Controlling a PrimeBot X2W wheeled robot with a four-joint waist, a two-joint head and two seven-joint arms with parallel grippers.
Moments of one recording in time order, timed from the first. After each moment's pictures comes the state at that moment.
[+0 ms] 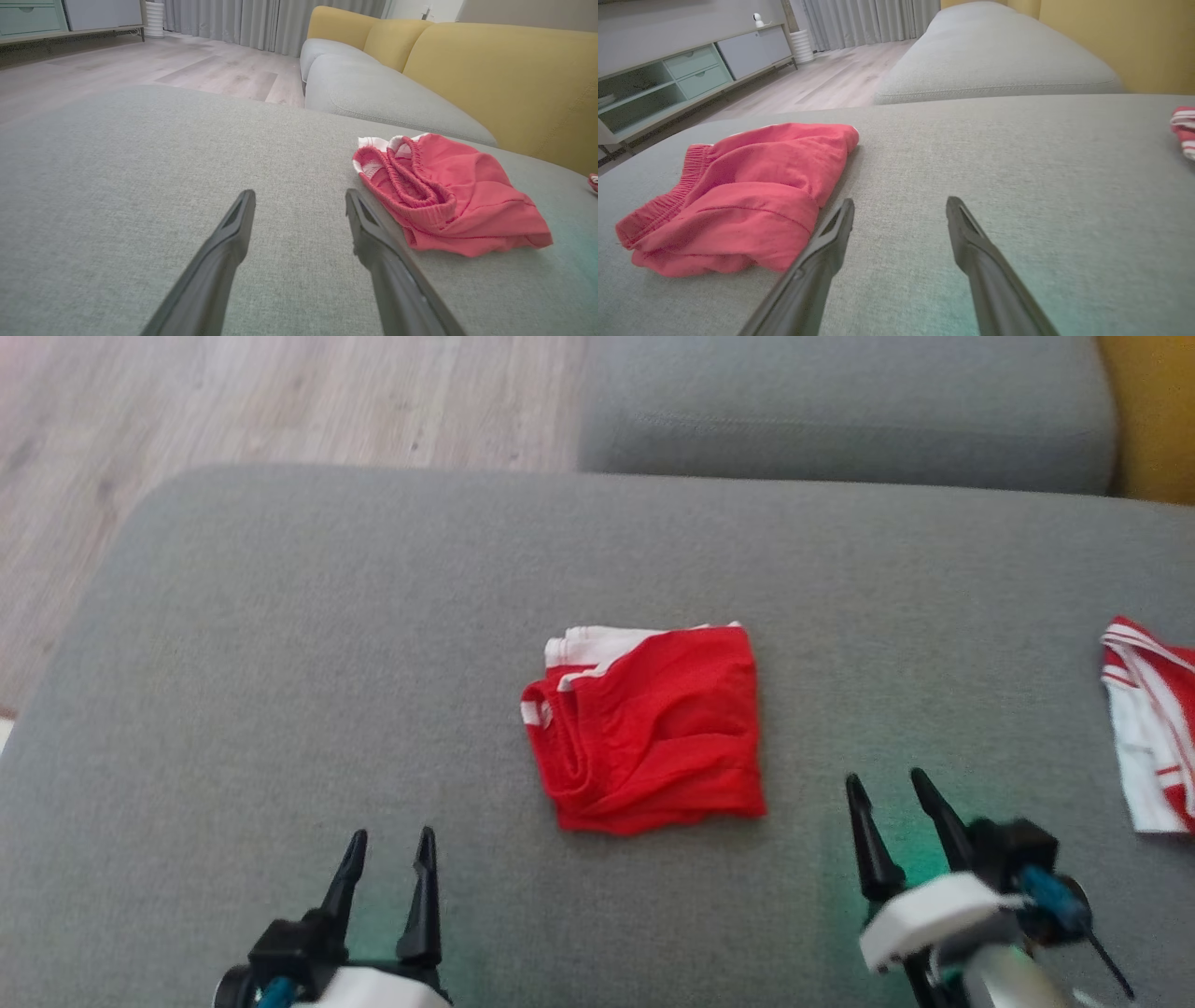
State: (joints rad) left arm 0.01 0.05 -0.21 0.39 -0.27 -0.07 -0.25; right arm -0.10 -0.05 0.11 0.56 0.16 0.13 -0.25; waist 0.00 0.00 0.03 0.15
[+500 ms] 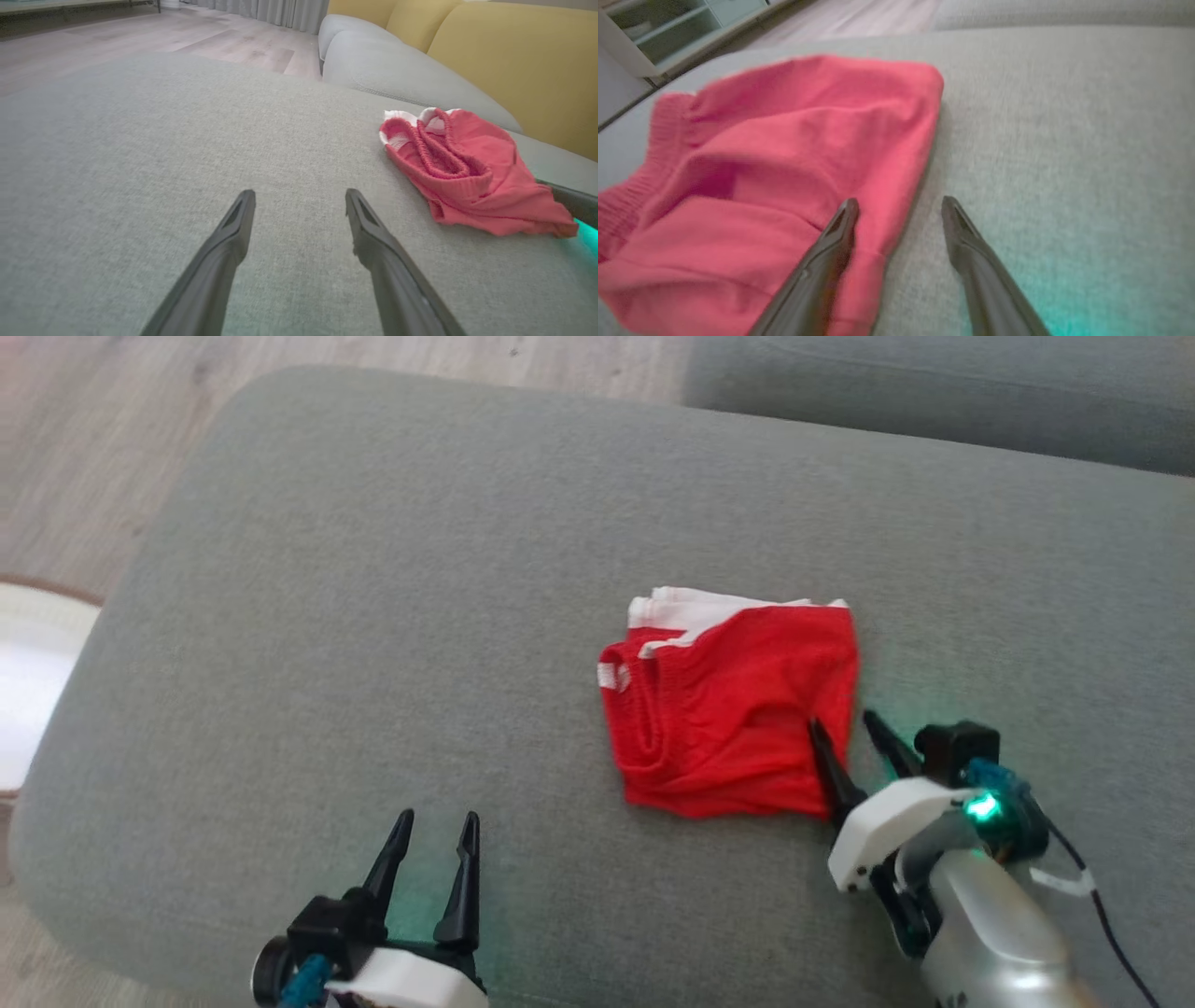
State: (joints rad) left arm -0.04 0.05 -0.30 0.41 -0.30 -0.08 -0.25; right arm -0.40 -0.05 0.20 0.87 0.22 0.13 -0.19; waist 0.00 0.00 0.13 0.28
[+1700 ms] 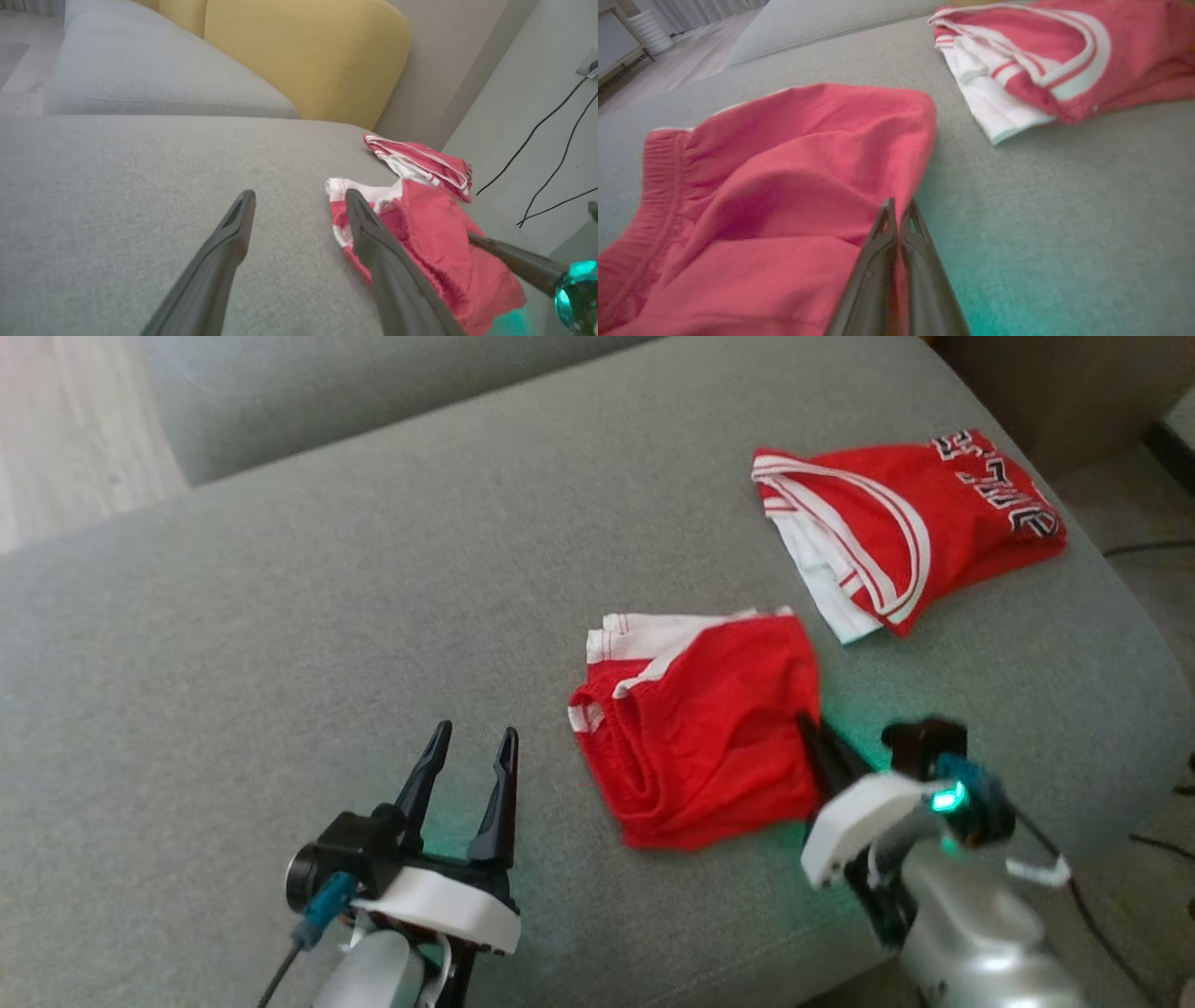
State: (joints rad) left arm -0.19 0.05 -0.40 0.40 -0.38 -0.08 -0.25; right arm -0.43 -0.05 0.36 0.94 0.32 0.13 -0.24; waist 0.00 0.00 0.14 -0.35
